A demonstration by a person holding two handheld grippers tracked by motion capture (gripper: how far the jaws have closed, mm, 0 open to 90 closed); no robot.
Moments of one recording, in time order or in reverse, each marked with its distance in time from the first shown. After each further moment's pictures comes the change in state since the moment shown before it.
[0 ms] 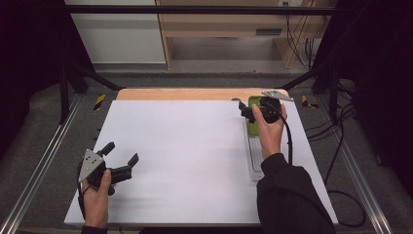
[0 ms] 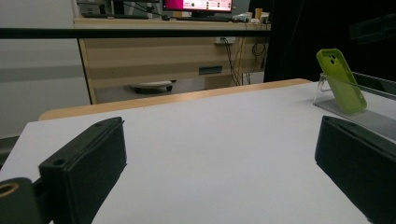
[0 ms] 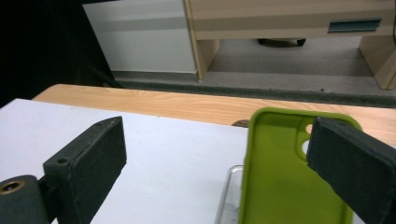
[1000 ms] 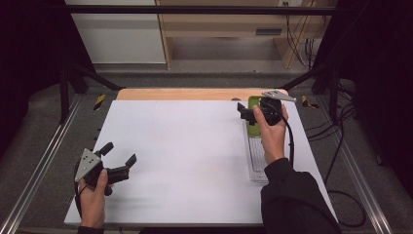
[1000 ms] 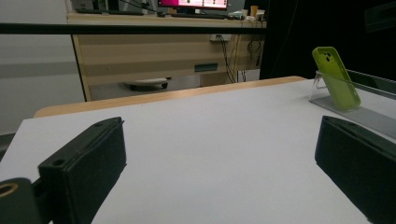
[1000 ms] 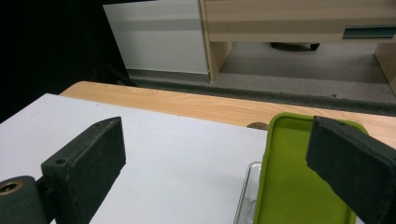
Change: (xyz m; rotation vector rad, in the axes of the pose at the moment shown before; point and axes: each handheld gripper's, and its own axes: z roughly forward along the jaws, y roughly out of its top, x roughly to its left) left arm 0.005 0.000 -0.003 0.012 -0.025 -0.008; right arm 0.014 0.010 -0.025 0.002 0.048 -0.031
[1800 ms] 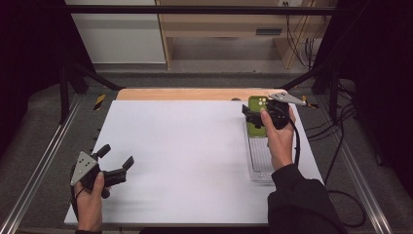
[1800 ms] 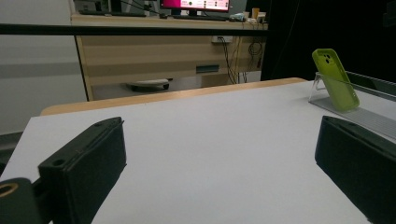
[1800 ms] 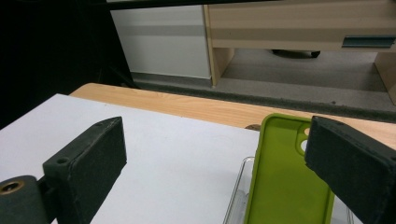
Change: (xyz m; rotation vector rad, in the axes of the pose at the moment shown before) left arm 0.002 -0.001 -0.010 -0.006 0.007 -0.005; right arm -0.001 0.003 -0.028 -0.024 0.014 -0.019
